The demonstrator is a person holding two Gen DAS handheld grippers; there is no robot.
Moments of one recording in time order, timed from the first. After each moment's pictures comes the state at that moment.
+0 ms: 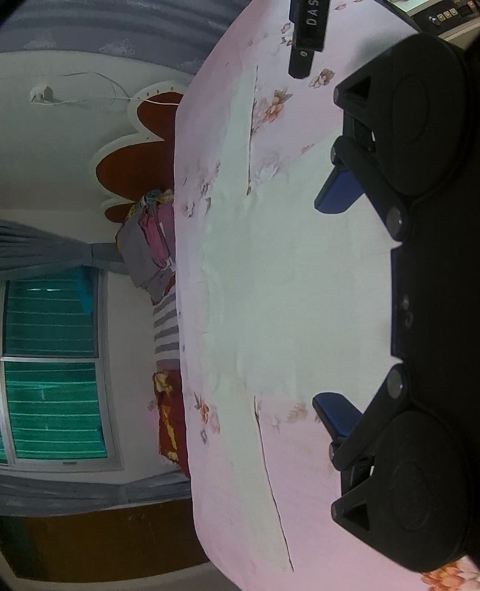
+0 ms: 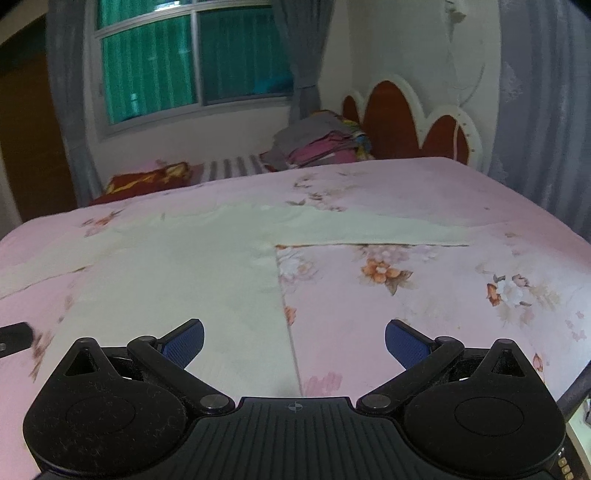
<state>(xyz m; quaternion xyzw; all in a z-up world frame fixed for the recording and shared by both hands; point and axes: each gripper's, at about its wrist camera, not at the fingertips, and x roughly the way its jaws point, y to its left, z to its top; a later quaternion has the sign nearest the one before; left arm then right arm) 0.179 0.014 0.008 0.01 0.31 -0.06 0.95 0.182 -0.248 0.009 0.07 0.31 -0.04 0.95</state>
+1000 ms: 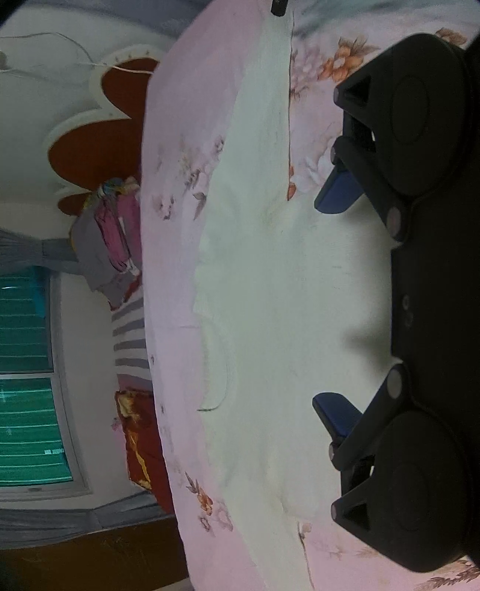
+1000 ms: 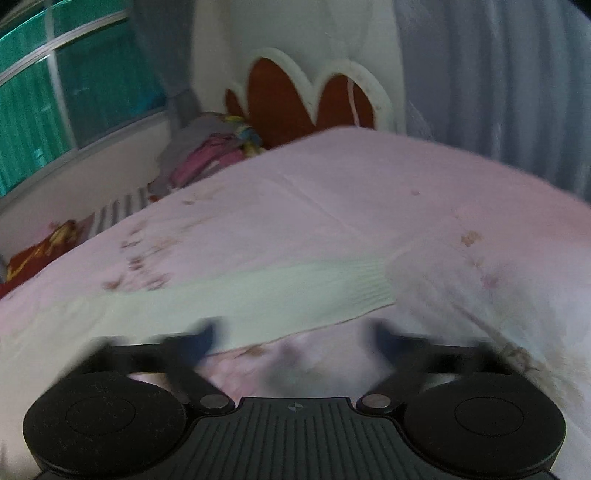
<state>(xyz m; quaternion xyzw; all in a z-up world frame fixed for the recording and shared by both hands) 0.393 -0.120 -0.047 0.03 0.38 -0.04 0.92 0.394 -0.515 -0.069 0.19 0.32 -0.18 0.91</state>
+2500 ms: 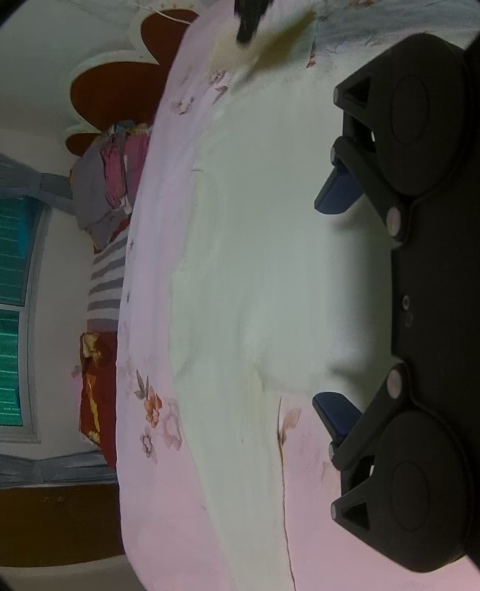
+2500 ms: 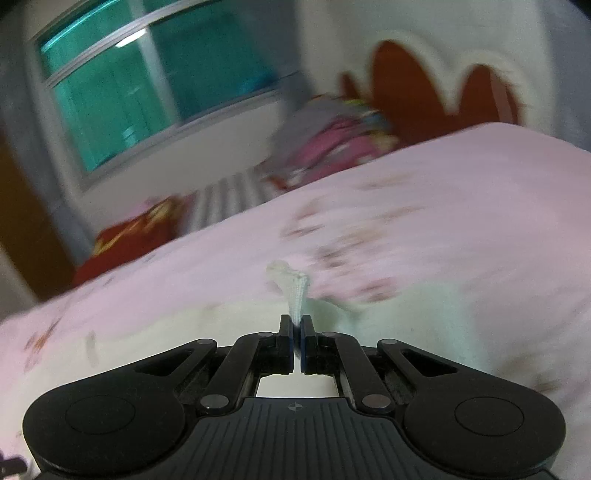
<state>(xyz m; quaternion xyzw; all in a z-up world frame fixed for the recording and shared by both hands) 0.431 0.068 -0.071 -0.06 0.41 0.00 0.91 0.473 -0.328 -0.048 0.17 0.31 0.01 0.93</state>
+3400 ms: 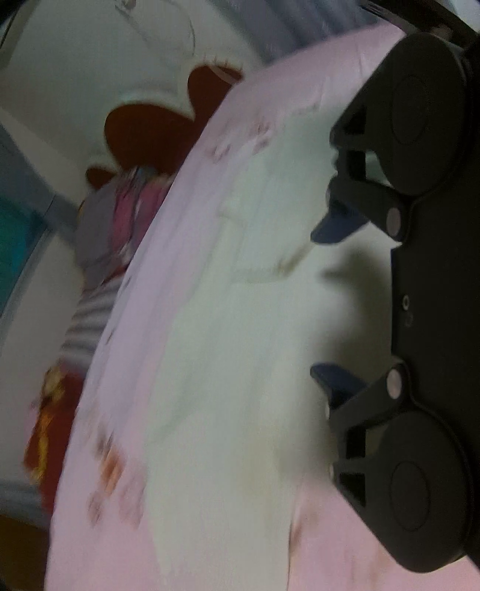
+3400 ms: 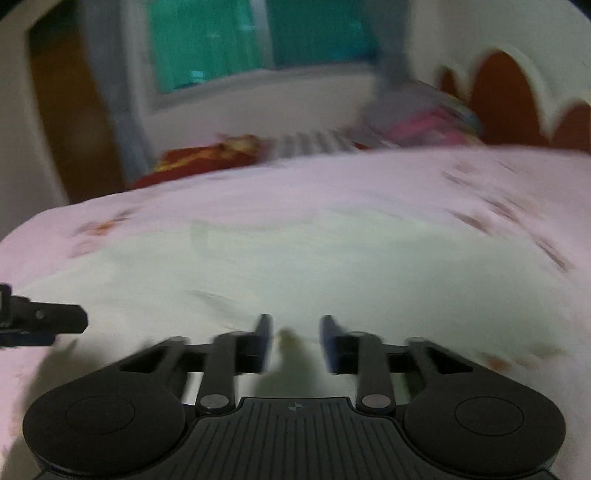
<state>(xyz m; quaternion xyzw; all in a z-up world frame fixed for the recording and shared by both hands) 0.509 0.073 -0.102 -0.20 0.43 -0.12 0.87 0.470 -0.170 -0.107 0.09 0.35 0.07 0.93</state>
